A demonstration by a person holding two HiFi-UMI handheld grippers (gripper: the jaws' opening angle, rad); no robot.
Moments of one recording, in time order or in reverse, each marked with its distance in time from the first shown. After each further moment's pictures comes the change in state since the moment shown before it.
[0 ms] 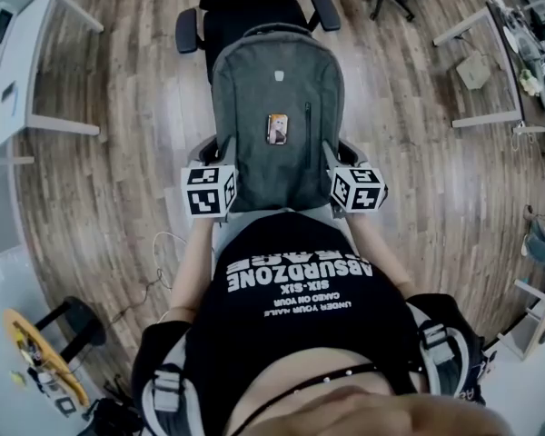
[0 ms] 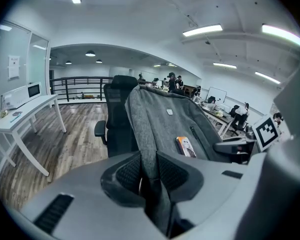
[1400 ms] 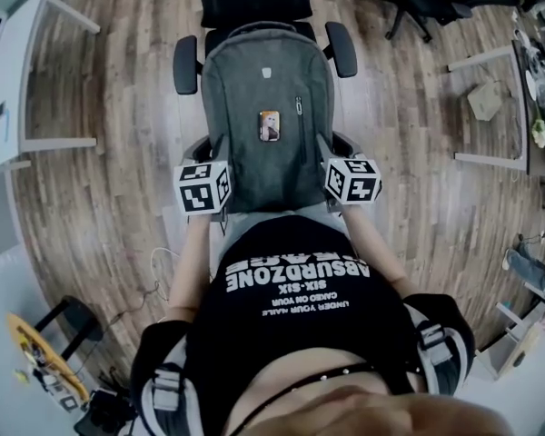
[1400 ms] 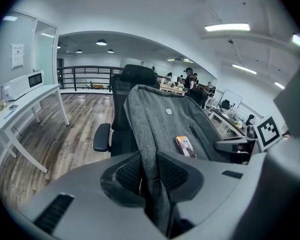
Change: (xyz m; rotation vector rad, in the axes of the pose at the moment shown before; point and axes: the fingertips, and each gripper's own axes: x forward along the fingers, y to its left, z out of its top) left arm 0.177 0.094 0.137 -0.128 0.078 0.075; right arm 0.206 -0.063 0.163 0.001 0.086 0.058
